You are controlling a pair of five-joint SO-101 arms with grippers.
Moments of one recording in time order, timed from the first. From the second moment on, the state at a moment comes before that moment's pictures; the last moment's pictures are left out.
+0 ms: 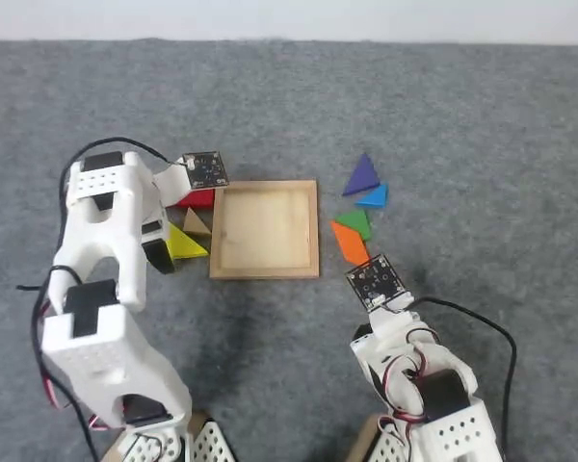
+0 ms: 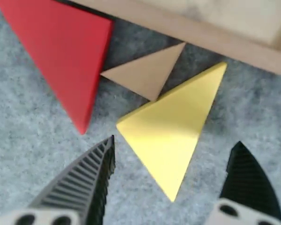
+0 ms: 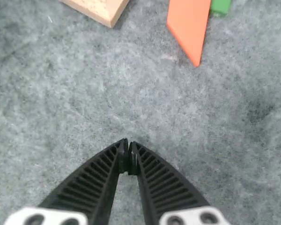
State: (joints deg) left arm -18.5 19.7 11.3 66.5 -78.3; right arm -24.8 -102.8 95.5 74.3 8.2
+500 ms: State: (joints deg) left arm -17.8 30.4 -2.2 72.7 -78.5; right arm -24.8 -102.8 95.5 74.3 8.2
